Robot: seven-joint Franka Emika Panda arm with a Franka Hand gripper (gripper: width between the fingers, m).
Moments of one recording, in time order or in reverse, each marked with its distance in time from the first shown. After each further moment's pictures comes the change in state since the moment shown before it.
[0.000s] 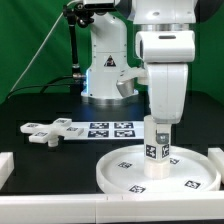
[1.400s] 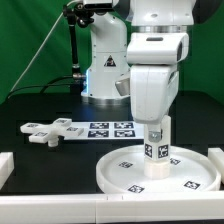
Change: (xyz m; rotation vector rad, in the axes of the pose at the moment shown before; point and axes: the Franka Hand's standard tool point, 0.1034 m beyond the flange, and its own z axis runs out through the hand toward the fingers) arm -0.002 -0.001 0.002 0.005 -0.006 0.315
